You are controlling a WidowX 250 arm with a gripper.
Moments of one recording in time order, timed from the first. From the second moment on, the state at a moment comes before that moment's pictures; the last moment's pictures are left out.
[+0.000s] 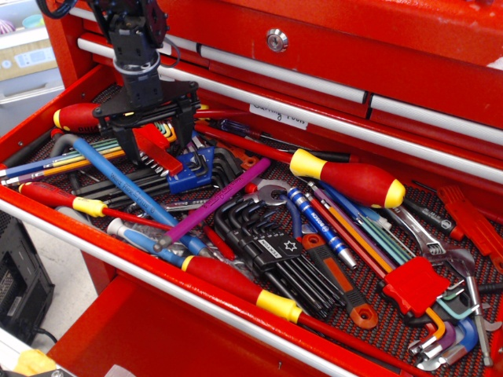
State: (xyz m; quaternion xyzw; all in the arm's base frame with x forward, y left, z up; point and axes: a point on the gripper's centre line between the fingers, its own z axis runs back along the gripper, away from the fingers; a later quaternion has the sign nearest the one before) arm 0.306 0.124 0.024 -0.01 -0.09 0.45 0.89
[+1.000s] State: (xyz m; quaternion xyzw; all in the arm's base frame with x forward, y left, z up) arm 0.302 0.132 0.001 -0.05 -0.10 0.46 0.88
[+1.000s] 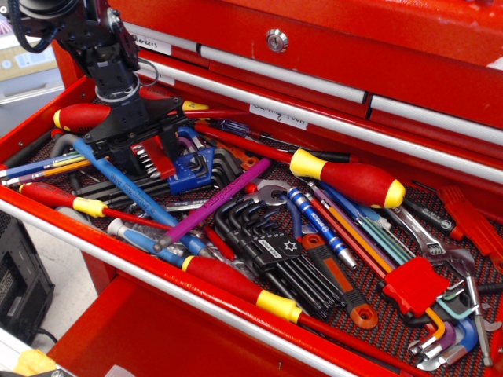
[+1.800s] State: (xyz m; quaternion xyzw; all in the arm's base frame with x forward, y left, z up) arm 0.298 0.106 0.094 0.06 -0.05 0.46 0.88
